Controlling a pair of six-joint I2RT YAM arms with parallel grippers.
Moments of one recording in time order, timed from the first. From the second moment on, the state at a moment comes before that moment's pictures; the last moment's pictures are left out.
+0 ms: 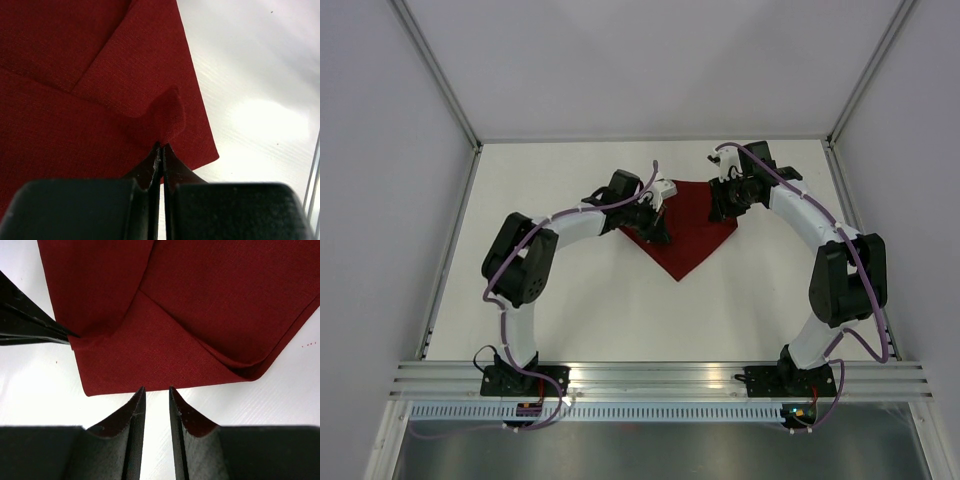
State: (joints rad) left arm -0.55 1.98 1.31 -0.10 0.71 0.10; right arm 0.23 1.72 1.38 -0.65 -0.38 -0.10
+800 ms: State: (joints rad) left arm -0.72 1.85 1.18 -0.05 0.48 0.15; right arm 0.23 1.73 1.38 -0.65 -0.36 -0.11
